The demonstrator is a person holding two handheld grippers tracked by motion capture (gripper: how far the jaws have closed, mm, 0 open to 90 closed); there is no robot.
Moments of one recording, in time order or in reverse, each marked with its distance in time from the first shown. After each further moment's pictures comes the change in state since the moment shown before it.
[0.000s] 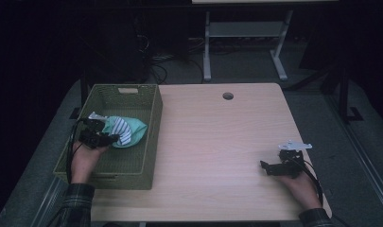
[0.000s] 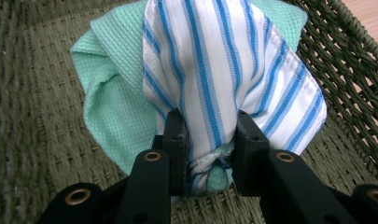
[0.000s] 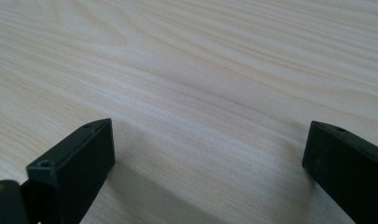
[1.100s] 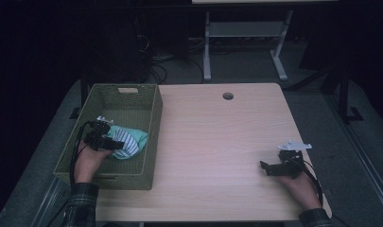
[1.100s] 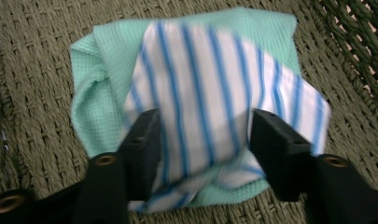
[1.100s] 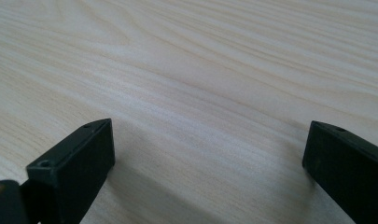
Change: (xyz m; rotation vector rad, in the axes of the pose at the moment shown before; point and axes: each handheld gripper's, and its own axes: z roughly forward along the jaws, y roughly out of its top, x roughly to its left) left arm -0.002 -0.002 0.020 0.134 0.002 -0.008; right arm 0.000 0.000 0.000 -0.001 0.005 -0.015
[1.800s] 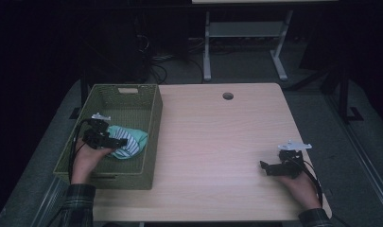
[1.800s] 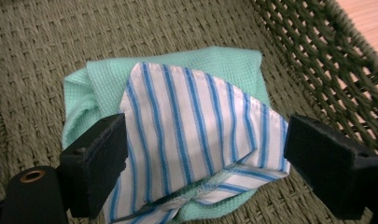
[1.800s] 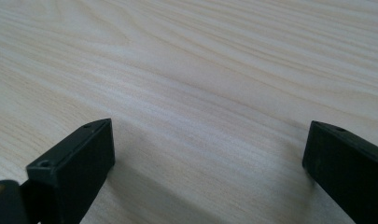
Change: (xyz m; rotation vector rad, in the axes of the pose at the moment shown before) left arm -0.002 0.003 -0.017 -0.124 -0.065 -0.007; right arm 0.000 0.000 0.000 0.000 -0.003 0.003
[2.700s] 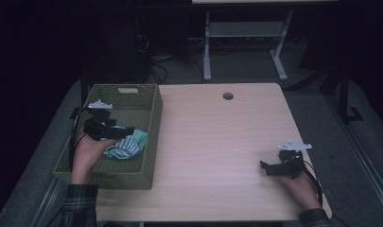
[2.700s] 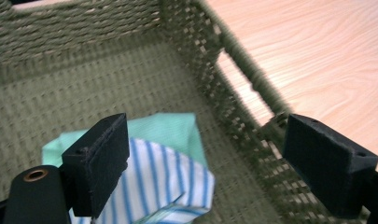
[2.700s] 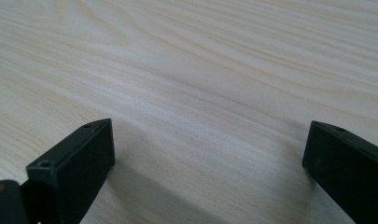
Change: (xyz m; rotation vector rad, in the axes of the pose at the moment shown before) left arm -0.040 0.038 -0.042 -0.140 -0.090 0.044; right arm 0.000 0.000 0.000 -0.001 -0.002 0.005
